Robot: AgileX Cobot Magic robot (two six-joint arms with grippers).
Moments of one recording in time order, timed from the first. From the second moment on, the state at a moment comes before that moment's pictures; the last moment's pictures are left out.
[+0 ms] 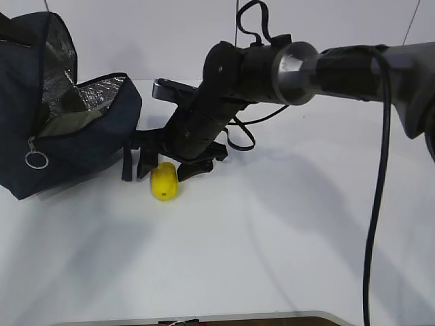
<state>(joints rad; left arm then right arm) 0.24 1.89 -1.61 -1.07 1.20 0.52 0.56 2.30 -1.86 0.46 0.78 0.05</state>
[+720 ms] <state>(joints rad) 0.24 1.89 -1.61 -1.07 1.20 0.52 0.56 2.34 -1.87 0.46 0.79 0.05</state>
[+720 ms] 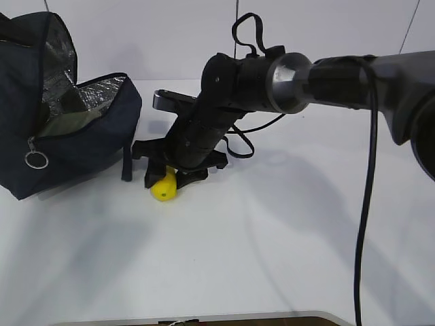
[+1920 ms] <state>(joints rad) 0.24 1.89 -1.61 -1.02 1.21 0.53 0.56 2.36 -2.42 0.52 0.97 0.03</state>
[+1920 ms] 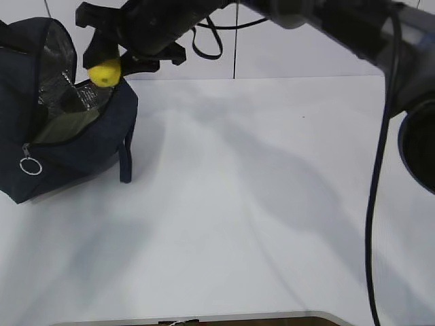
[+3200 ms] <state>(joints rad) 0.24 1.89 -1.61 -1.04 1.21 0.53 0.54 2.51 -2.42 0.94 0.88 -0.21</state>
